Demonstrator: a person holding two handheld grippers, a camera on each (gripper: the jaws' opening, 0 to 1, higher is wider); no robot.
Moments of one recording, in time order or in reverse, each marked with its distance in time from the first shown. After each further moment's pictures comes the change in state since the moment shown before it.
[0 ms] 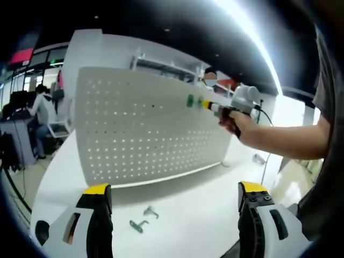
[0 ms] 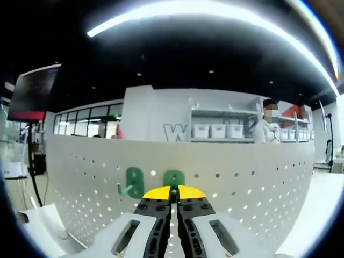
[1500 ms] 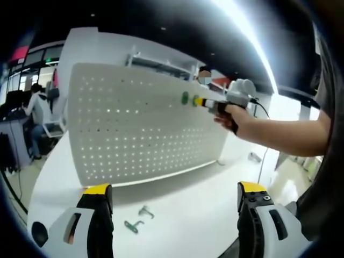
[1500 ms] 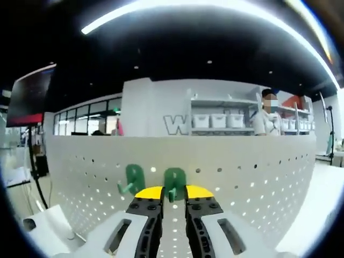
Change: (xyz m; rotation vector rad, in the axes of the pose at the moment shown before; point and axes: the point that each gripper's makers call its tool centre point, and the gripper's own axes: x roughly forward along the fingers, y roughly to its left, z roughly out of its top) left arm 0.007 -0.009 -0.004 0.006 0.011 -0.044; right arm 0.001 -0.003 -0.005 0.061 0.077 -0.006
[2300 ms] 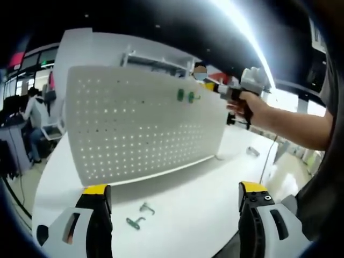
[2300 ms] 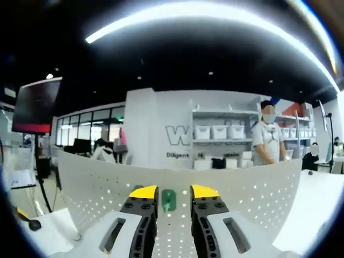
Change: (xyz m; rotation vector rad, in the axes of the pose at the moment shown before) left arm -0.009 -0.003 -0.005 0.038 0.039 -0.015; right arm -0.057 -0.006 0.046 -0.045 -0.059 0.047
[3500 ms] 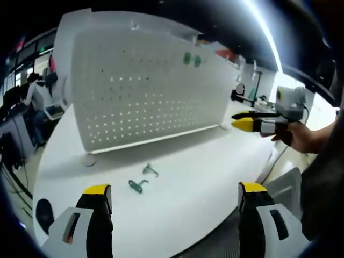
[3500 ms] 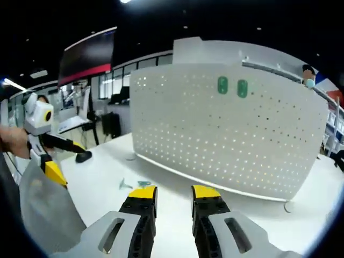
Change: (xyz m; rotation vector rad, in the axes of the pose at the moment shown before) left arm -0.013 0.013 -0.077 -0.033 0.225 0.034; right arm -0.150 0.121 -0.175 -0.064 0.446 0.422
